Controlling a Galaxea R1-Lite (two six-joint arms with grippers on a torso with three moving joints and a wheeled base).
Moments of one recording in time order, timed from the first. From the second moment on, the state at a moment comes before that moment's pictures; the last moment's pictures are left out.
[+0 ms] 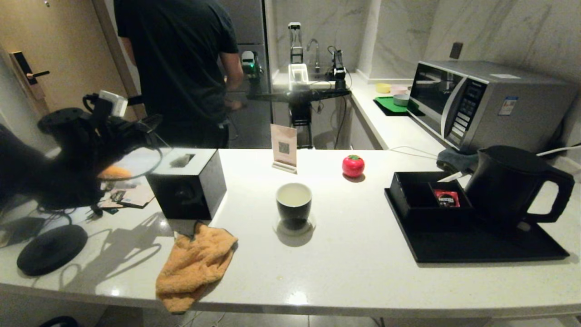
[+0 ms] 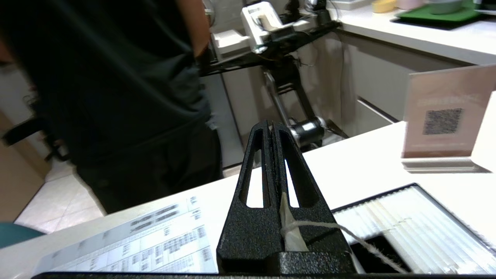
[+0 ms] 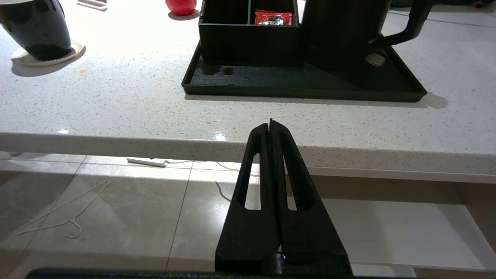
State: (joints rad) left arm 0.23 2.19 -1.25 -1.14 -0.49 0.10; right arm 0.00 0.00 -0.03 0.07 0.01 -0.02
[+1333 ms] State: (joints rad) left arm 0.28 2.21 -1.26 -1.13 -0.37 0.16; right arm 0.00 0.00 -0.03 0.07 0.01 -0.02
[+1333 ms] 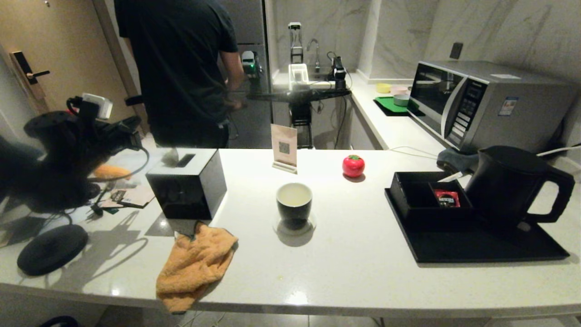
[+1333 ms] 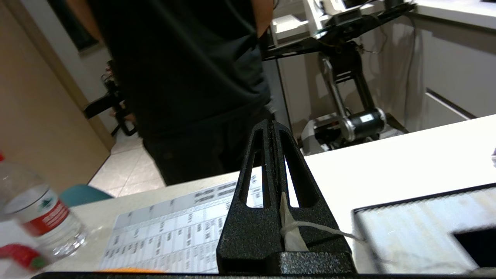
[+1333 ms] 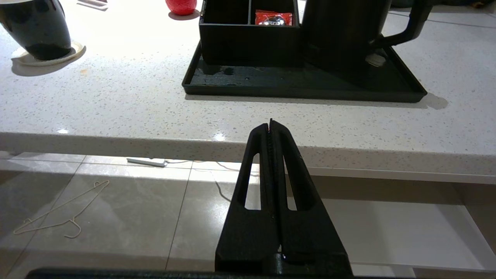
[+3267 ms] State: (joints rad) left arm 0.24 2.19 -1.54 -0.78 -0.65 0.18; right arm 0.00 0.00 -0.03 0.07 0.01 -0.02
